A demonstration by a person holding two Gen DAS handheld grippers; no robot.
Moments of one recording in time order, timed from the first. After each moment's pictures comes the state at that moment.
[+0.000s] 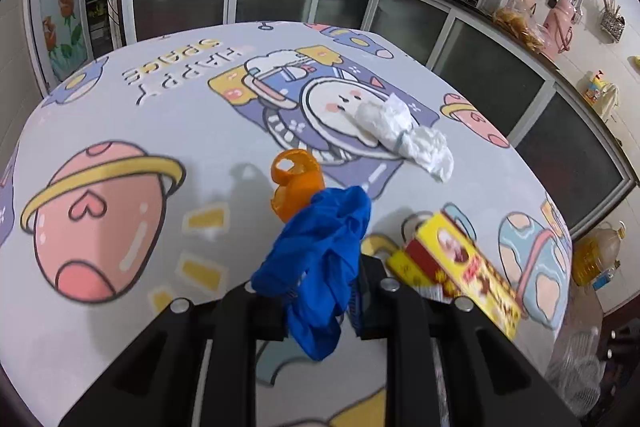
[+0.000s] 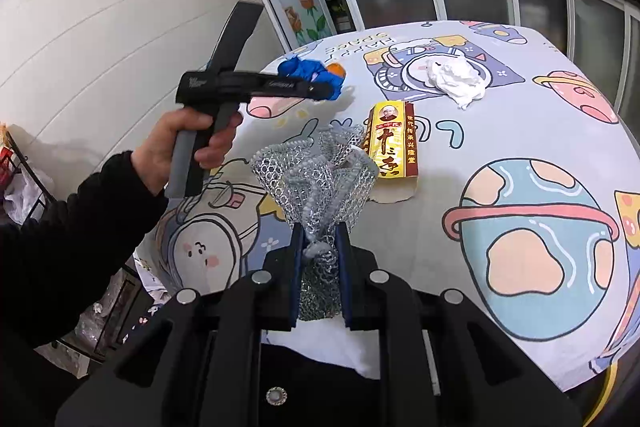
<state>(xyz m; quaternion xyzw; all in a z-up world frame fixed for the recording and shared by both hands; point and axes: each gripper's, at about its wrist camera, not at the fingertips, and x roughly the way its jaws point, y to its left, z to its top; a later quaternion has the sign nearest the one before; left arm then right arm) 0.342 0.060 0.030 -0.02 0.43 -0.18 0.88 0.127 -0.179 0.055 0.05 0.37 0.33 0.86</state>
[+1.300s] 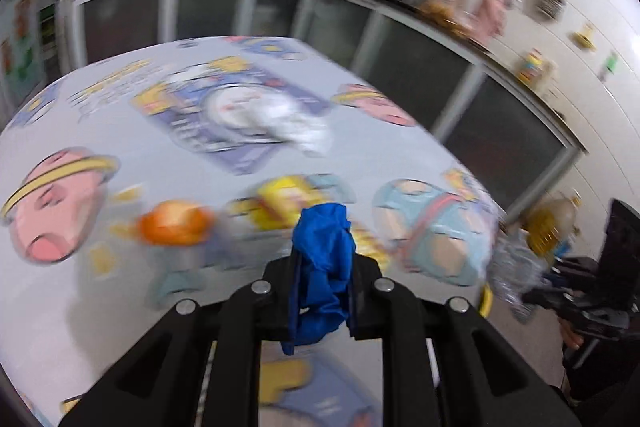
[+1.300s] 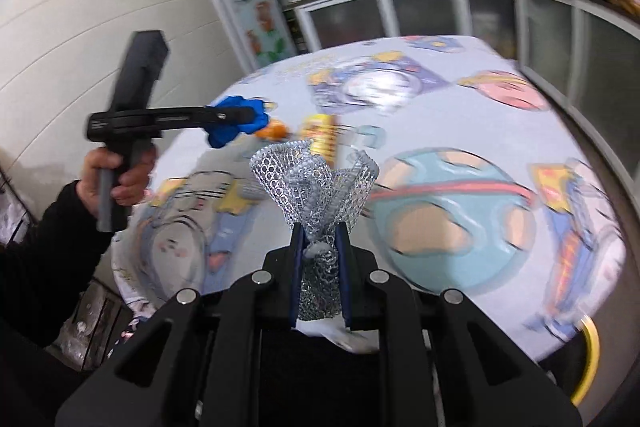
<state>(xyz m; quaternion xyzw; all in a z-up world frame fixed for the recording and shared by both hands) 0.257 -0.007 0.073 -0.01 0.41 -0.31 0.86 0.092 -0.266 0.064 0.07 0.36 0.24 0.90</state>
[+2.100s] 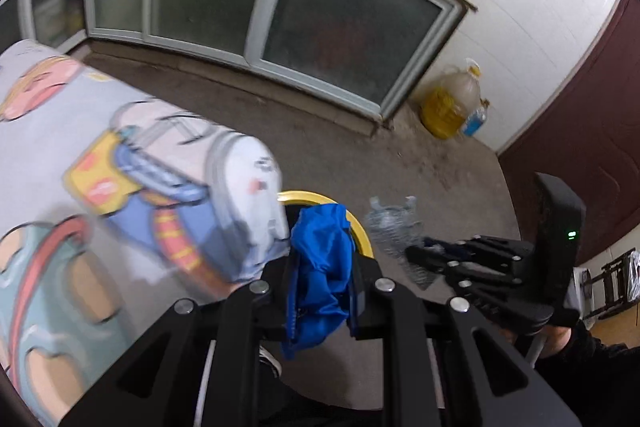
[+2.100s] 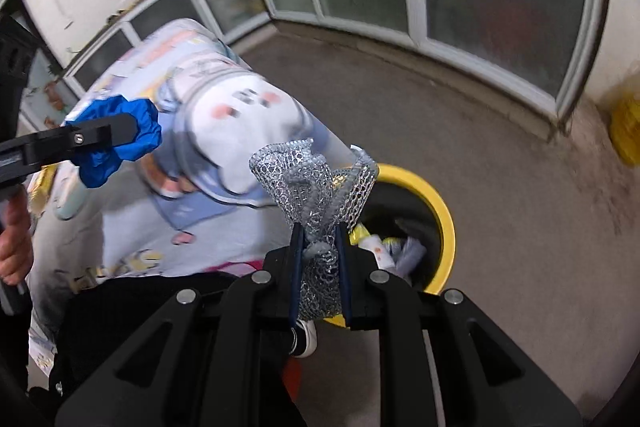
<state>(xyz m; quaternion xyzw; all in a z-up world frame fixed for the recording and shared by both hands) 0.179 -0.390 -0.004 0.12 0.47 -0.52 0.71 0.004 -0.526 -0.059 0.22 0.42 -0.12 0.87</state>
